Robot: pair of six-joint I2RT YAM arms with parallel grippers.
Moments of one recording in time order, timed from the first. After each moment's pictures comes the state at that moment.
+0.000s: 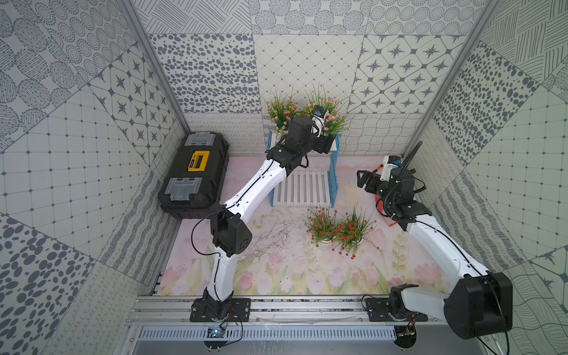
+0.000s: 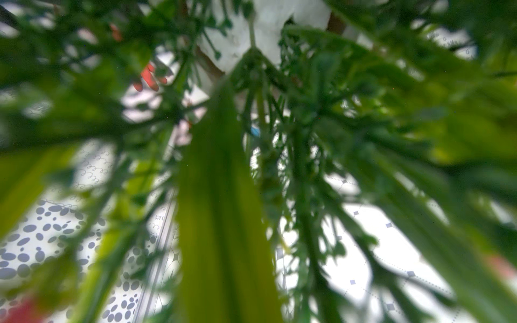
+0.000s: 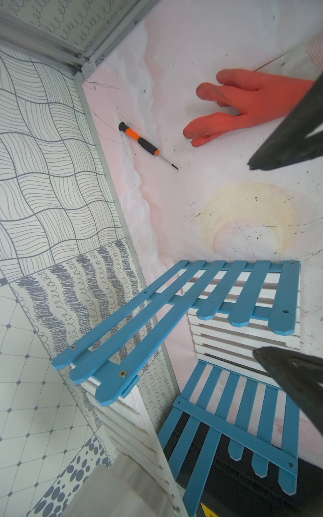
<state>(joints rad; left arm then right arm) -0.65 2.12 2.30 -0.36 0.00 0.05 0.16 1.23 0.93 -0.06 -0.02 0.41</state>
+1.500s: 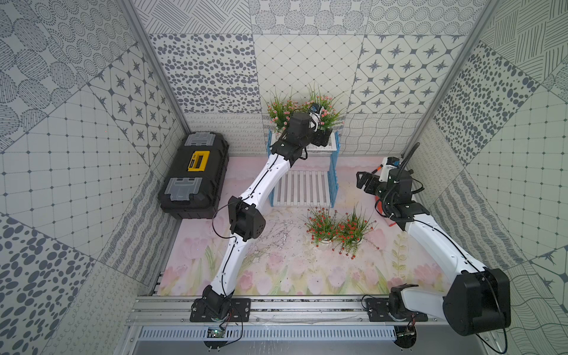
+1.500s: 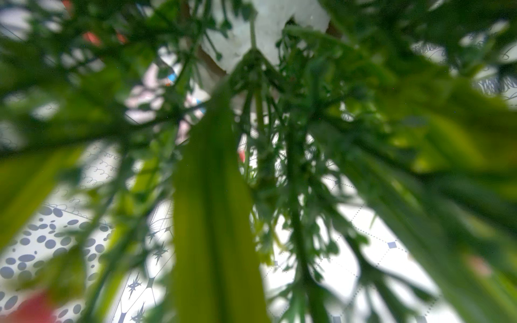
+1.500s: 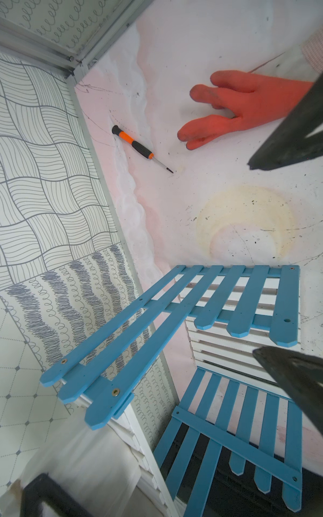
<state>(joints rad) -0.58 2.40 2.64 -0.41 0.07 0.01 0.16 1.25 0.91 -0.05 0.00 0.41</state>
